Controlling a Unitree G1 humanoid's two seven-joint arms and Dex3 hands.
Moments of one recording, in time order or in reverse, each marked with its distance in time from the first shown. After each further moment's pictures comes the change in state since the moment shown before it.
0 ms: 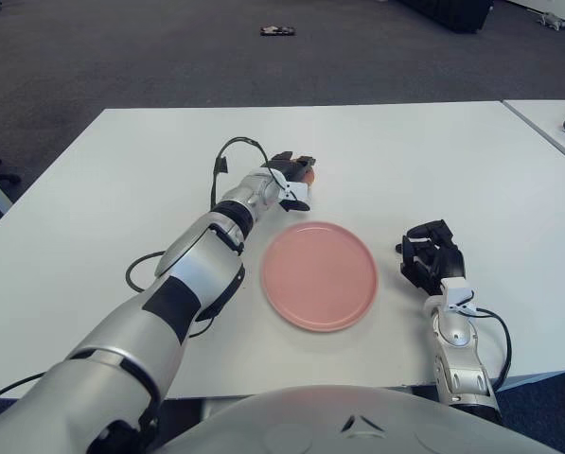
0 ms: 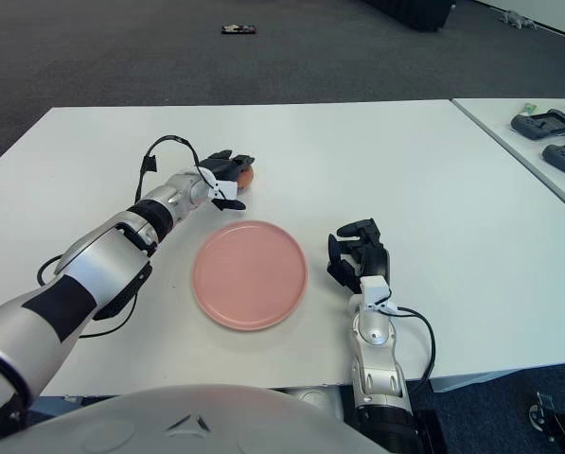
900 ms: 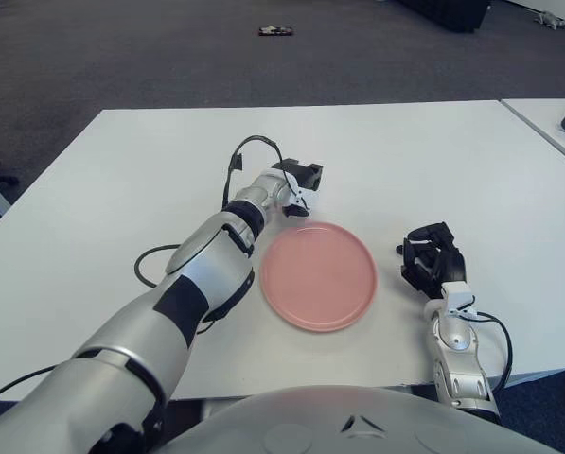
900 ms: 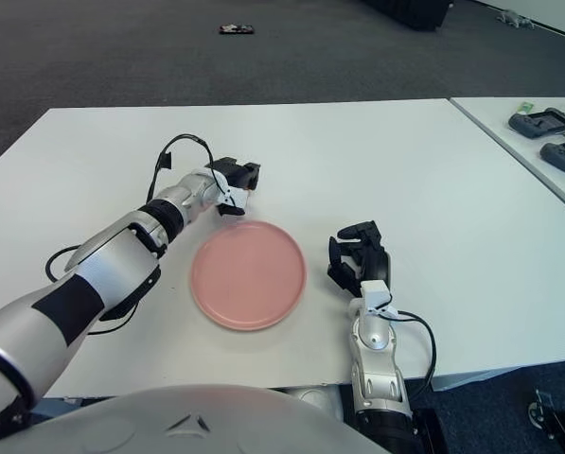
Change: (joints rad) left arm -0.016 -0.040 -0.063 0.013 0.061 0.046 -0.021; right arm 0.015 0.003 -0.002 0.008 0.002 -0.037 -0.003
